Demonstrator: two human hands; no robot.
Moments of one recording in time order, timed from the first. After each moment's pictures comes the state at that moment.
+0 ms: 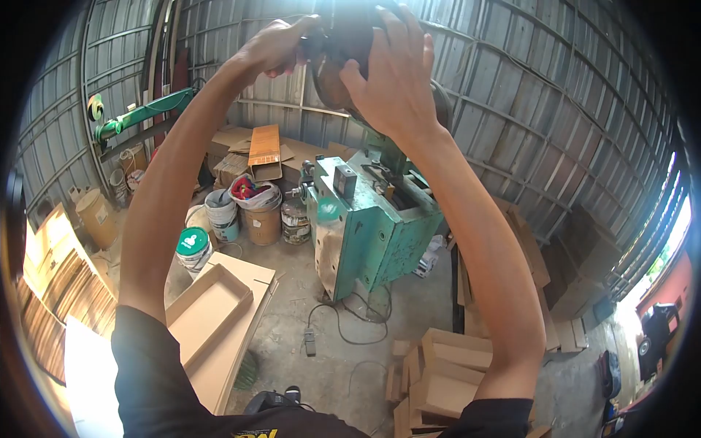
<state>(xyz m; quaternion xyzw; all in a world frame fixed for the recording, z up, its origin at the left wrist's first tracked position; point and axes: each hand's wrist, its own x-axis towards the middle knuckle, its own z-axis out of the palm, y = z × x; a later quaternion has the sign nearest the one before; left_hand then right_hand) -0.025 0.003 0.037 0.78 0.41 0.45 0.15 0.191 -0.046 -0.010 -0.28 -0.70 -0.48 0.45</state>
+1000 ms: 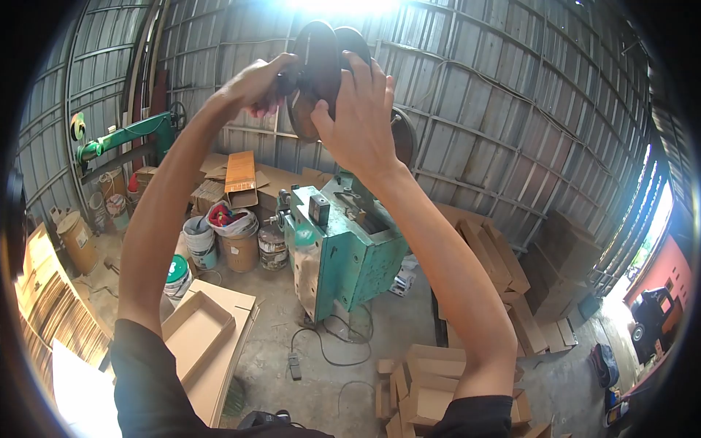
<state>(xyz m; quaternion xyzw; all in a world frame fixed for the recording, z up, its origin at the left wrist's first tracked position) -0.021 0.007 0.036 0.76 0.39 0.46 0.24 0.187 -0.048 -0.015 -0.29 -0.71 -0.45 0.46</state>
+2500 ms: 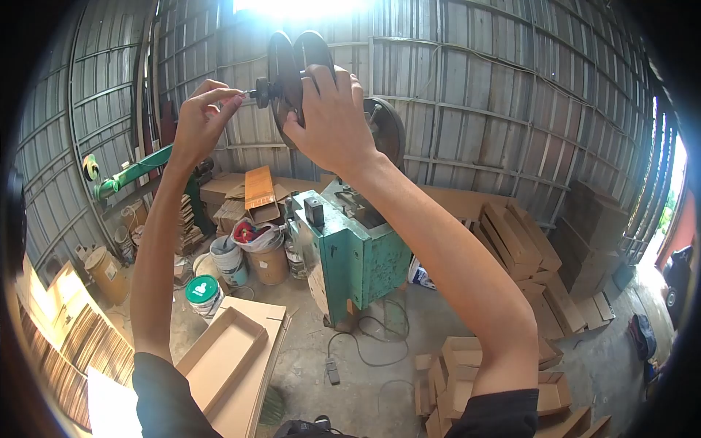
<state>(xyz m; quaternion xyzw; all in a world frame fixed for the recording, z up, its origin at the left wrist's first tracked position) -0.058 -0.016 0.003 0.78 0.25 0.55 -0.16 0.189 -0.052 -0.023 -0.32 -0.69 -0.45 0.47</state>
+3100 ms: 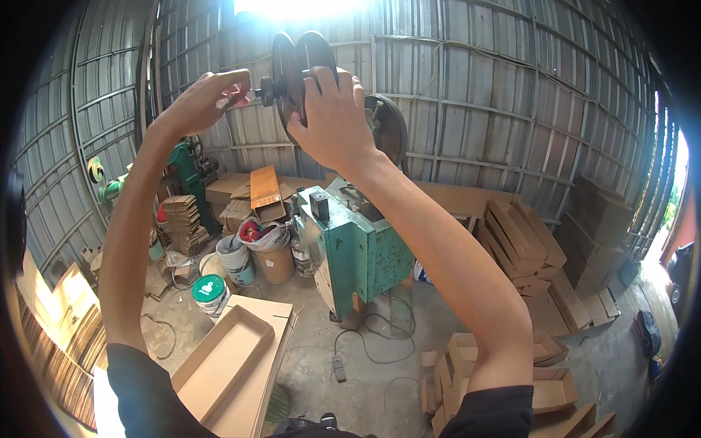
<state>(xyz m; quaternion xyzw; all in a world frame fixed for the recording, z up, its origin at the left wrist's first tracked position) -0.063 -0.036 0.057 0.87 0.29 0.29 -0.27 0.185 -0.055 -0.028 -0.33 -0.68 -0.43 0.48</state>
